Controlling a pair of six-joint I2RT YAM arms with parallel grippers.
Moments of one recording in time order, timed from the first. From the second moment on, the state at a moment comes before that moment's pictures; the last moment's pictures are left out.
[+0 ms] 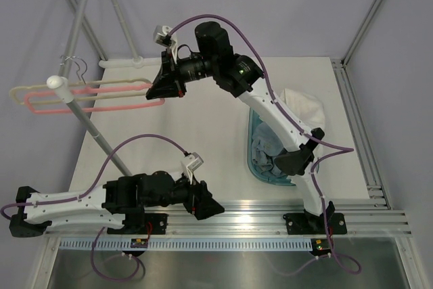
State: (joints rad) left arm -1.41 0.62 0.56 -0.32 -0.06 -0.82; right arm 0.86 2.17 2.68 -0.64 -0.92 0.10
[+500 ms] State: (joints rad) left arm -1.41 0.61 0.53 -0.32 -0.05 -0.82; right arm 0.89 2.18 2.69 -0.63 -0.82 0.09
